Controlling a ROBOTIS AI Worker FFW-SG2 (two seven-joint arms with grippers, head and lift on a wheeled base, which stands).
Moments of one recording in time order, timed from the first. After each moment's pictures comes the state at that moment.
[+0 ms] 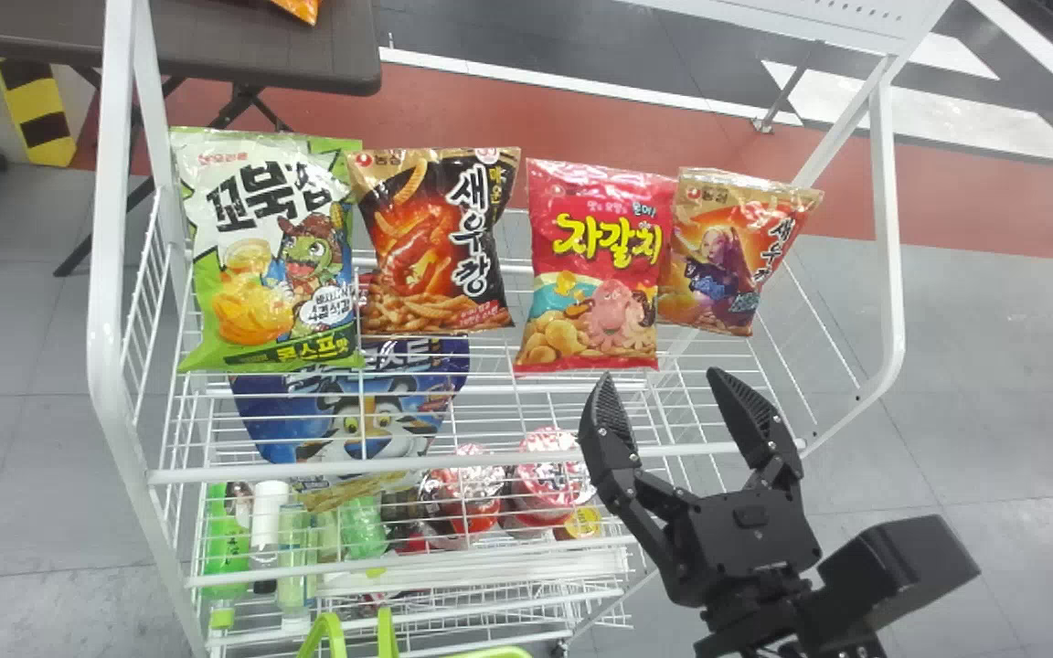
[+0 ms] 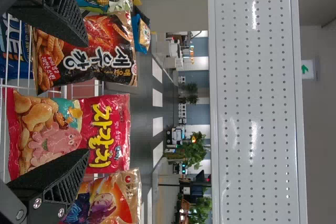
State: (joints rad) left arm 0.74 0.18 -0.10 -2.31 0.27 1.19 -1.21; right arm 0.88 -0.13 -0.04 -2.32 -0.13 -0.14 0.01
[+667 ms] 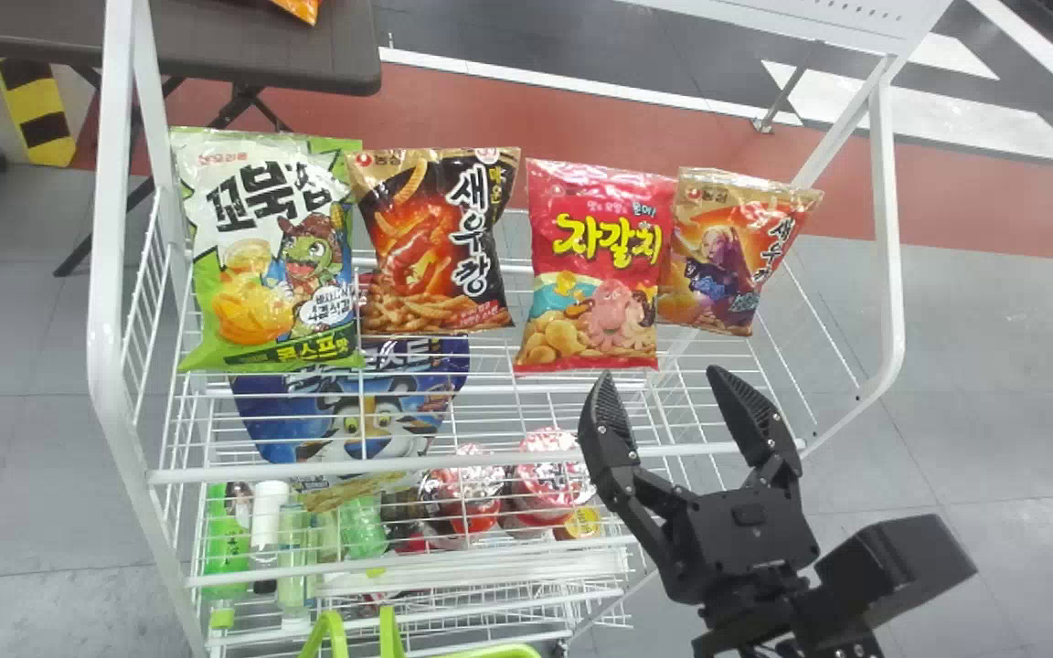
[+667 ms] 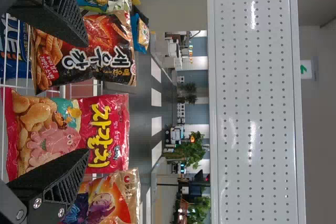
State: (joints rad) left arm 0.75 0.18 -0.10 -2.31 0.27 1.18 -1.22; right arm 0.87 -0.13 -0.03 -2.31 -0.13 -0.15 0.01
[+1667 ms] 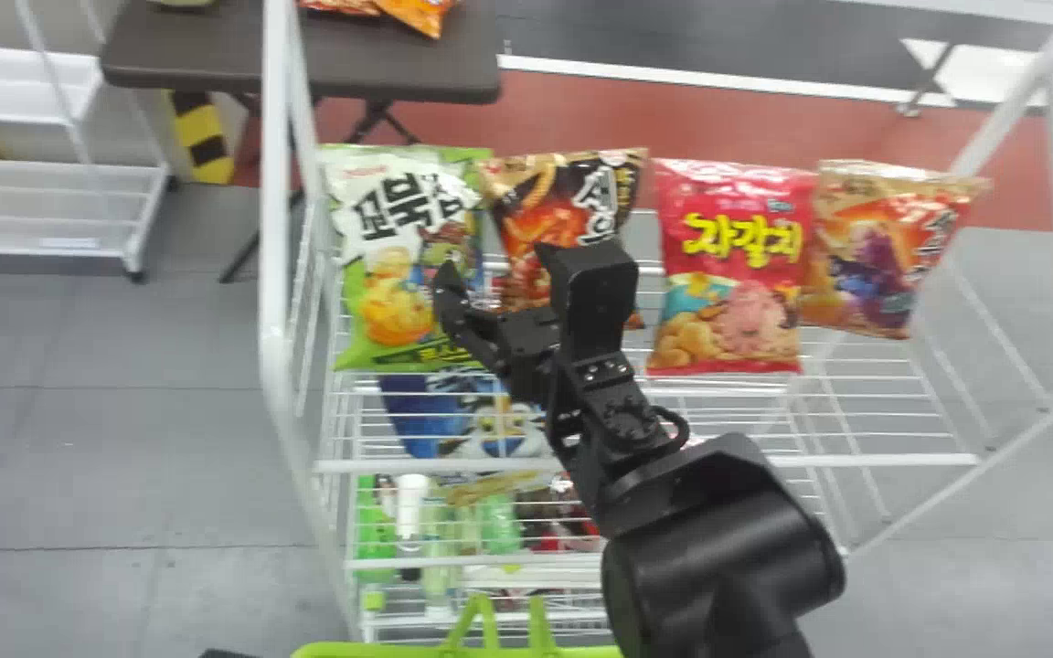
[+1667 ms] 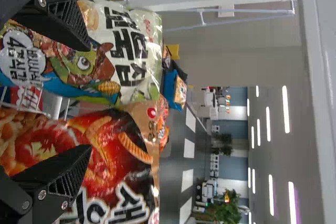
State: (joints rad) left arm 0.73 0.25 -0.12 -2.31 0.31 1.11 -1.23; right arm 0.10 0.00 0.33 -1.77 0.03 0.29 -0.01
